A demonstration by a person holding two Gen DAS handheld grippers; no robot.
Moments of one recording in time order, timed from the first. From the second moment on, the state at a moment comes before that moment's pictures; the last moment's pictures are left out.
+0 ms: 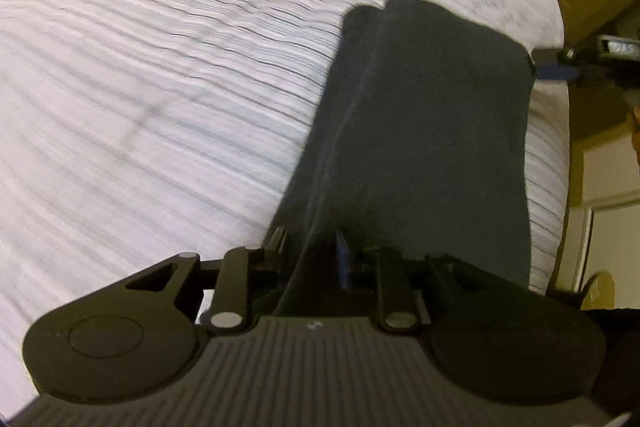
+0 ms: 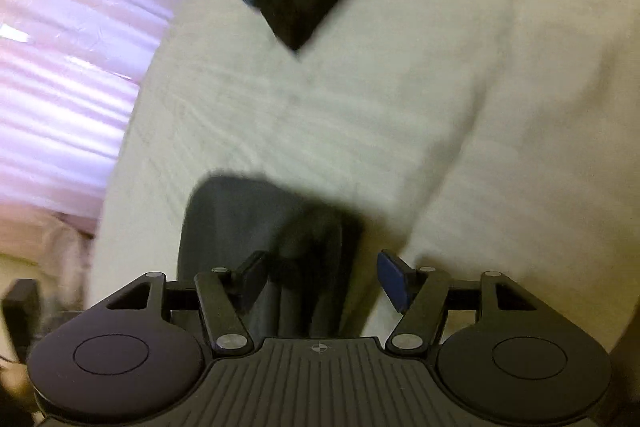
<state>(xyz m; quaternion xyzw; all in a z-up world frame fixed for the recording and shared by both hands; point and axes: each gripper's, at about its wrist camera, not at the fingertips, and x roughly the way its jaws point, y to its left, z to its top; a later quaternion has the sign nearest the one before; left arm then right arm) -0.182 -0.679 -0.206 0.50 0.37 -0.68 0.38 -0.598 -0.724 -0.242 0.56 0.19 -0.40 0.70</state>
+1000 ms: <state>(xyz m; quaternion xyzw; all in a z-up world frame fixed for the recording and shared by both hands) -0.109 -0.596 -0.233 0.35 0.51 -0.60 0.51 -0.479 -0.787 -0.203 0.38 0.33 -0.28 0.82</state>
